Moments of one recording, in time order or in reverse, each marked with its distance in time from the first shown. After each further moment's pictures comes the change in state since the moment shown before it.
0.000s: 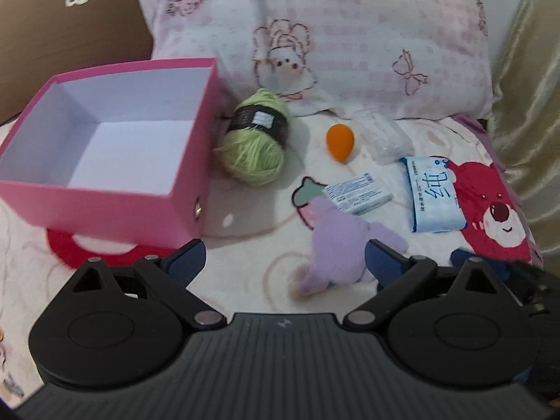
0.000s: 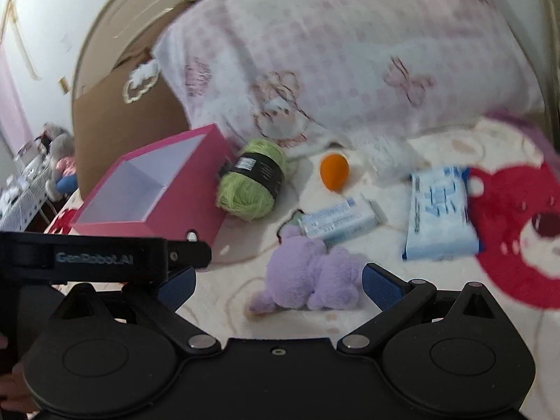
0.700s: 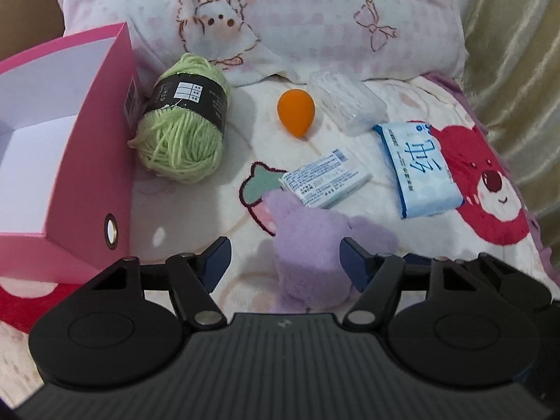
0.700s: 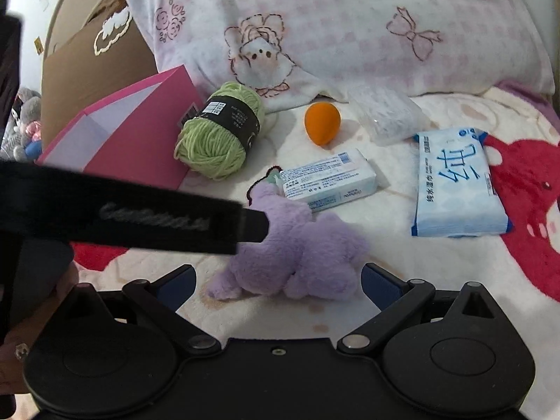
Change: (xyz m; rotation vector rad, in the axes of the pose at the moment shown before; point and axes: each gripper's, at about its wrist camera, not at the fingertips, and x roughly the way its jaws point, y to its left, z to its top) left arm 0.084 -0.010 0.006 0.245 0.120 -0.300; right arm 0.062 0.006 -0.018 -0.112 0.071 -0.116
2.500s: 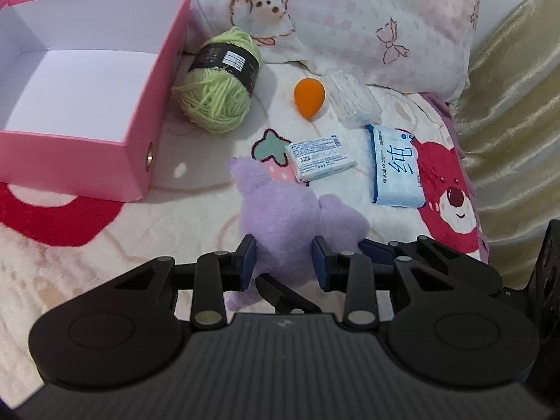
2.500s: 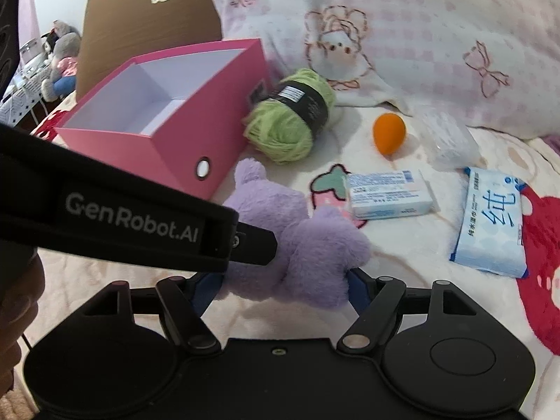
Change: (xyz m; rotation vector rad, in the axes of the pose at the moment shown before) left arm -0.065 0.028 -0.009 -0.217 0.101 -0.086; right arm -0.022 0.051 0.022 -0.177 0.135 0.055
